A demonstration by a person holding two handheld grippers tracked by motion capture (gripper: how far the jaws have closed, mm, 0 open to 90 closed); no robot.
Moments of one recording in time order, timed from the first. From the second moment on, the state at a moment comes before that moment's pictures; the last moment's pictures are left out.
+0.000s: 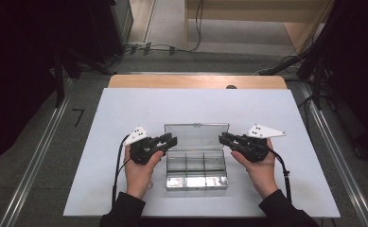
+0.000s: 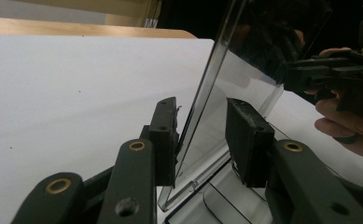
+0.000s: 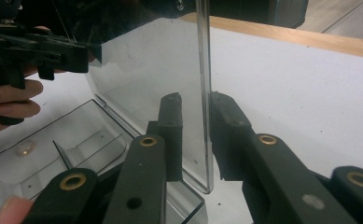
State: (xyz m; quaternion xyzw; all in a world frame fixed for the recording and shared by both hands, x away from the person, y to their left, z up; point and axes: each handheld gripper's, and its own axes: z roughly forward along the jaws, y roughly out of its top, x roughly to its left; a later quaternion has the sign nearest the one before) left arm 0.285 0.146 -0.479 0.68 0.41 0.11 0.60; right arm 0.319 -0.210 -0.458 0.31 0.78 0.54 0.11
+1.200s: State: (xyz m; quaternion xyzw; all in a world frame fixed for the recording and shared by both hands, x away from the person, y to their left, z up) left arm 0.295 0.147 -0.488 0.68 0.44 0.10 0.58; right arm 0.335 -0.210 -0.474 0.34 0.76 0.54 0.08
